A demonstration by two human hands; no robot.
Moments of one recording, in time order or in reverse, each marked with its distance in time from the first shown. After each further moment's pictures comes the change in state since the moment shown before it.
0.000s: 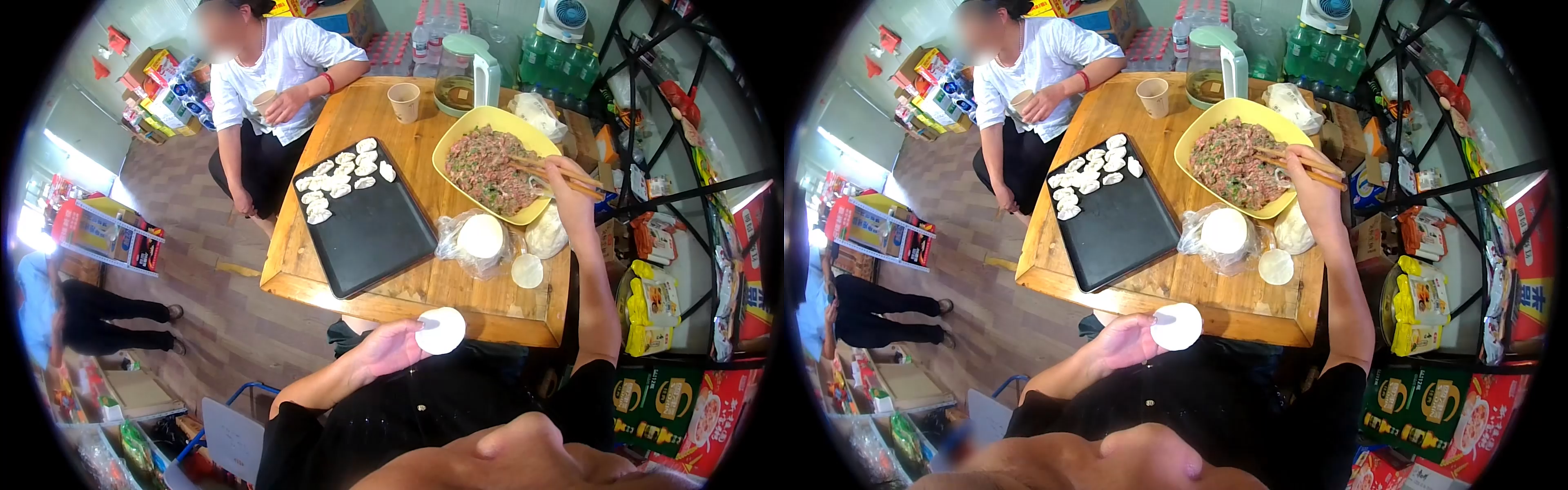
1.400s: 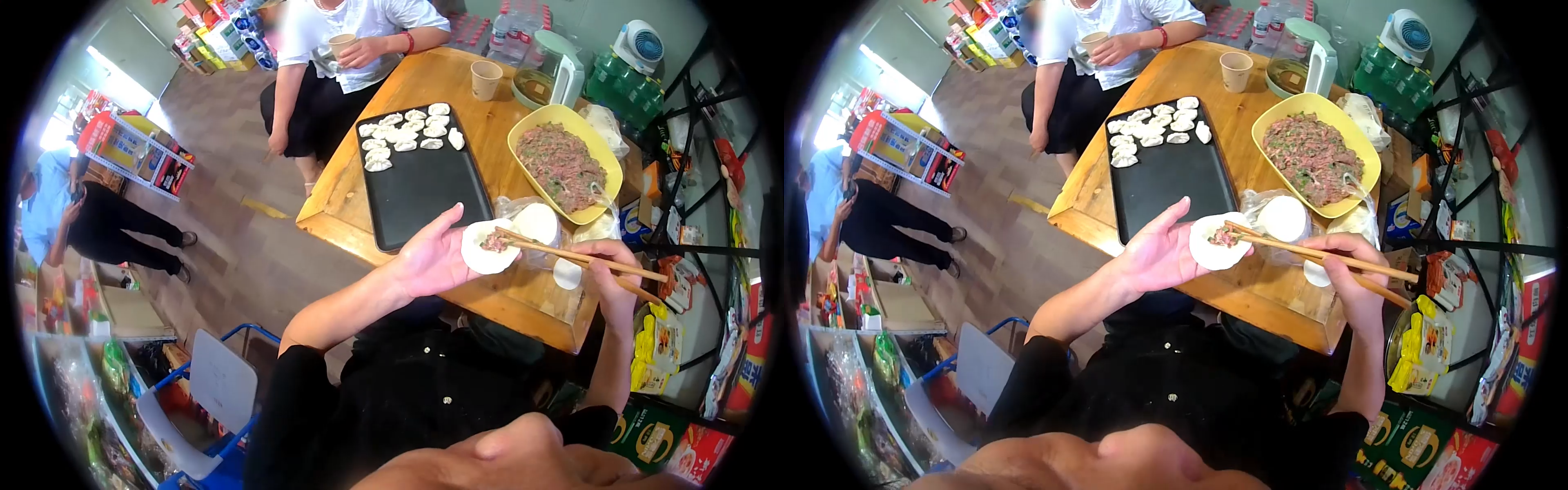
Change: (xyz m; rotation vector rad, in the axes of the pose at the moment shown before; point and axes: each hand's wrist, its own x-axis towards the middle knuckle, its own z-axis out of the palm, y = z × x) left_hand 0.013 0.062 0.044 -0.104 -0.240 0.201; right_hand -0.101 -0.086 -0.003 0.234 -0.442 0.039
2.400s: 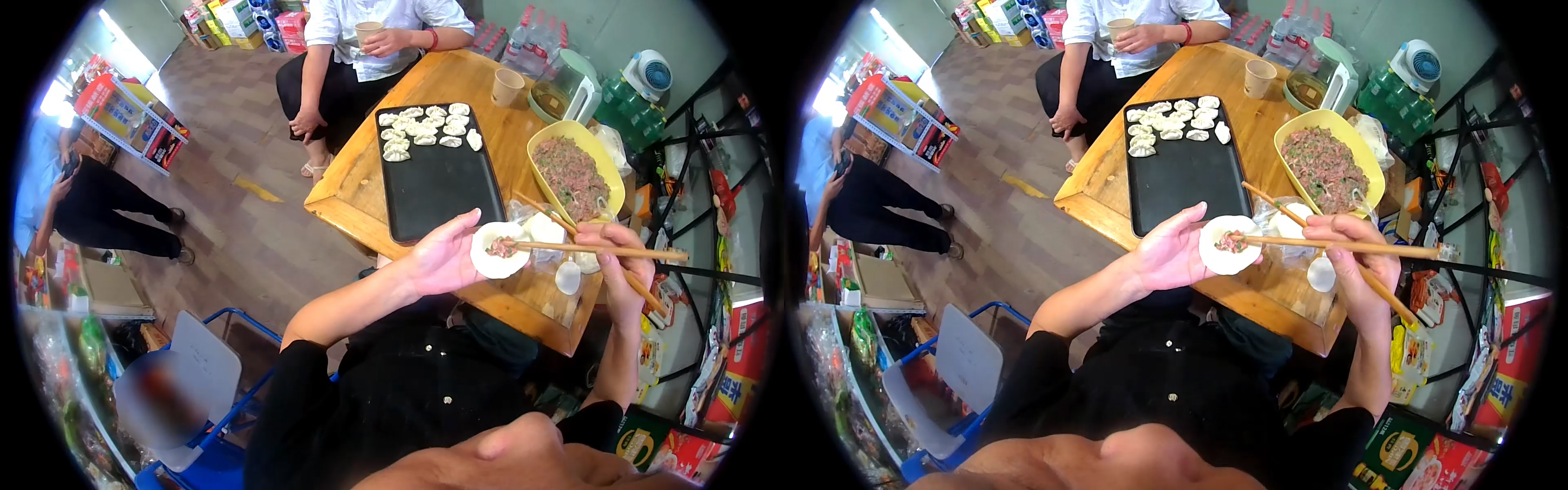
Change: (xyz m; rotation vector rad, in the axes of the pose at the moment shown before) left_hand -0.021 0.001 -0.011 -0.028 -0.110 0.048; right_hand 0.026 -0.039 0.036 -0.074 -0.122 -0.228
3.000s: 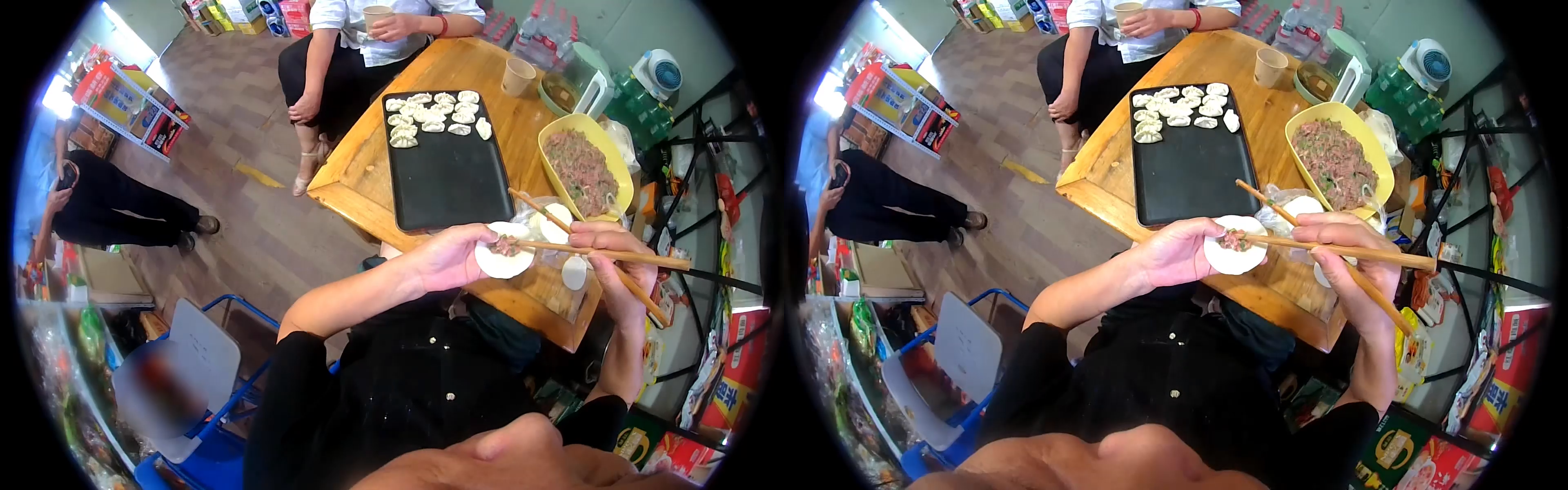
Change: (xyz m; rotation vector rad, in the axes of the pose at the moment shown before) left_hand -0.003 -0.005 -0.021 0.076 0.057 0.011; right_hand 0.015 -0.021 0.021 -0.160 -0.111 0.006
